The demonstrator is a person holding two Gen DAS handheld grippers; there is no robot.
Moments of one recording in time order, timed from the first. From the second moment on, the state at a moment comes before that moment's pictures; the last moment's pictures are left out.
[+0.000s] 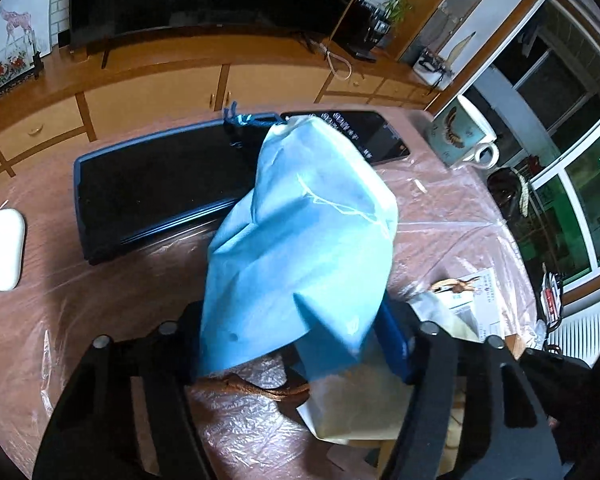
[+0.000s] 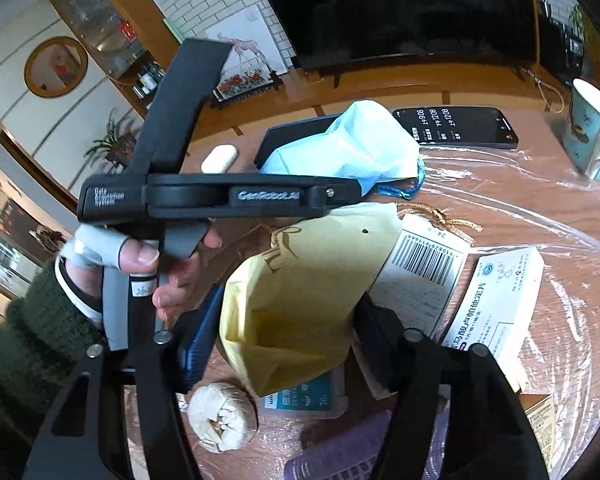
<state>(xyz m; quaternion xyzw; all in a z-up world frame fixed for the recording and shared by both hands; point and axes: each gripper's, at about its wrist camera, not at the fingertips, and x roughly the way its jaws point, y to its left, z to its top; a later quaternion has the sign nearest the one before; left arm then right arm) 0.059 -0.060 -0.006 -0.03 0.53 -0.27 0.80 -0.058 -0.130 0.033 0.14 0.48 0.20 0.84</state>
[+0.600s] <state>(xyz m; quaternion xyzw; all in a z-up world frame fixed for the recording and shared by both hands) 0.021 -0.017 0.026 -0.11 0.46 -0.26 0.84 -0.065 -0.158 0.045 0.17 0.45 0.23 0.85</state>
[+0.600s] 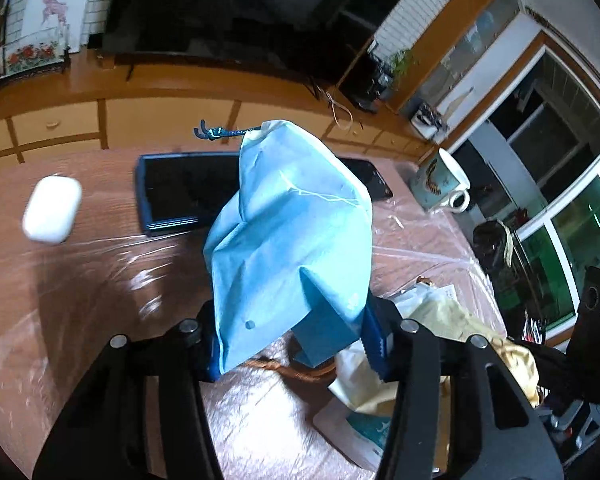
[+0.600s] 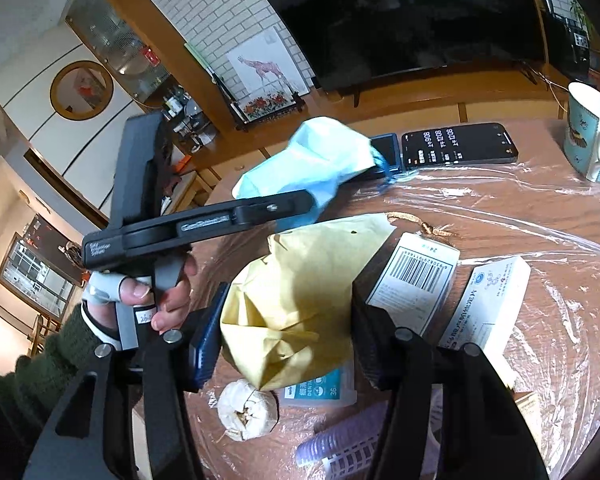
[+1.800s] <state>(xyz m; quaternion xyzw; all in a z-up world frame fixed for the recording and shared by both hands) -0.154 -0.007 0.062 -0.08 0.39 -0.16 0.90 -0.166 -0.213 0.087 0.20 0.39 0.21 0.87</state>
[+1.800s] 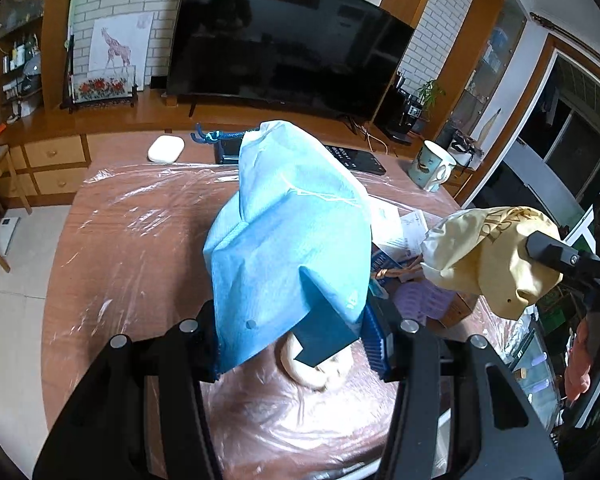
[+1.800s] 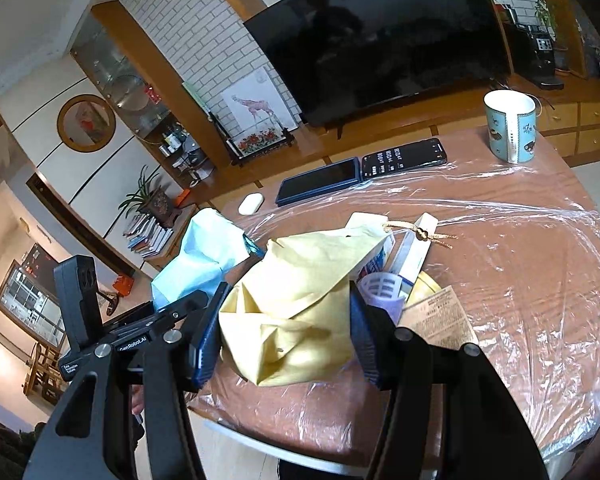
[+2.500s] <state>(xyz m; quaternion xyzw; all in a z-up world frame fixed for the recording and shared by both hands) -0.238 -0.044 0.068 -0.10 0.38 -0.13 0.91 -0.222 -0.230 0.074 0.17 0.41 0.25 0.86</state>
